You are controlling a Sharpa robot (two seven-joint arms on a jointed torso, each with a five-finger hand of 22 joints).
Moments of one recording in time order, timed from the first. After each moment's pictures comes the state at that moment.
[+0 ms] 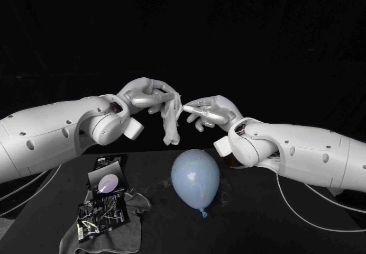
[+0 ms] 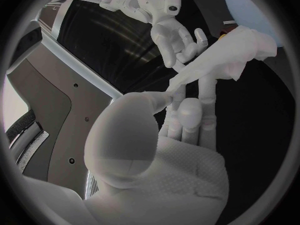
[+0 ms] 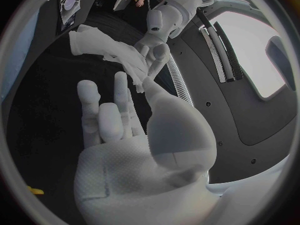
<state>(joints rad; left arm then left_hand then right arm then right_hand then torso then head) 1.50 -0.71 -0.06 1.38 -0.38 -0.12 0.19 1.36 -0.08 0.79 0.12 0.04 0.72 0.13 0.72 0.40 1.36 0.05 0.12 0.17 1.35 -0.01 1.31 0.75 0.17 1.05 0.08 0.87 0.65 1.42 -0.68 -0.16 1.46 -0.26 -0.44 0.37 1.20 -0.08 0.15 0.05 0.05 0.97 0.14 0.19 0.37 1.28 0.05 0.47 0.35 1.32 0.00 1.48 1.01 0.15 1.15 0.12 0.78 1.31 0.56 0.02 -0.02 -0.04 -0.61</state>
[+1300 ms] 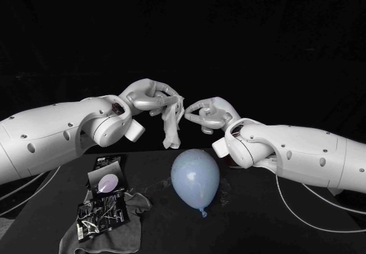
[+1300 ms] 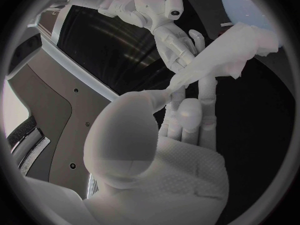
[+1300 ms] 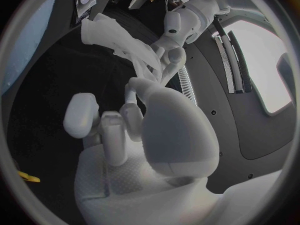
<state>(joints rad) 1.50 -0.71 -0.06 1.40 -0.43 -0.12 0.19 1.39 -0.12 0.77 0.09 0.04 0.81 0.13 0.64 0.40 1.37 0.05 0.15 0.22 1.37 -0.02 1.31 0.74 0.17 1.05 0.08 0.91 0.67 1.42 -0.67 -0.16 1.48 -0.36 -0.56 0.25 1.36 -0.13 0.46 0.09 0.42 0.98 0.10 0.45 0.39 1.39 0.03 1.34 1.30 1.47 -0.03 1.56 1.31 0.11 1.32 0.08 1.17 1.31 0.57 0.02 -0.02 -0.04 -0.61</state>
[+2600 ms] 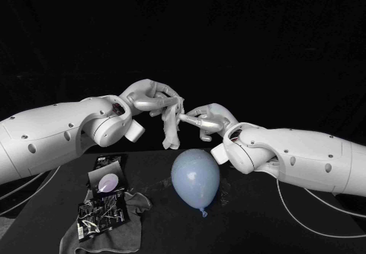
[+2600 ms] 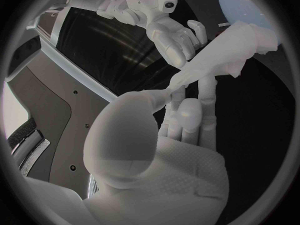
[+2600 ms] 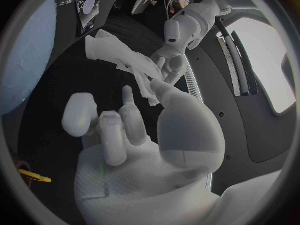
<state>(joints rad) 1.50 -0.71 -0.06 1.40 -0.45 -0.12 0.18 1.39 -0.12 0.77 0.08 0.04 0.81 0.13 0.63 0.40 1.37 0.05 0.16 0.22 1.37 -0.02 1.31 0.75 0.17 1.05 0.08 0.91 0.68 1.42 -0.68 -0.16 1.55 -0.39 -0.58 0.13 1.07 -0.21 0.38 0.15 0.17 0.90 0.14 0.43 0.35 1.42 0.06 1.39 1.31 1.47 0.00 1.56 1.31 0.11 1.31 0.11 1.17 1.31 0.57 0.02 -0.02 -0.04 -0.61</state>
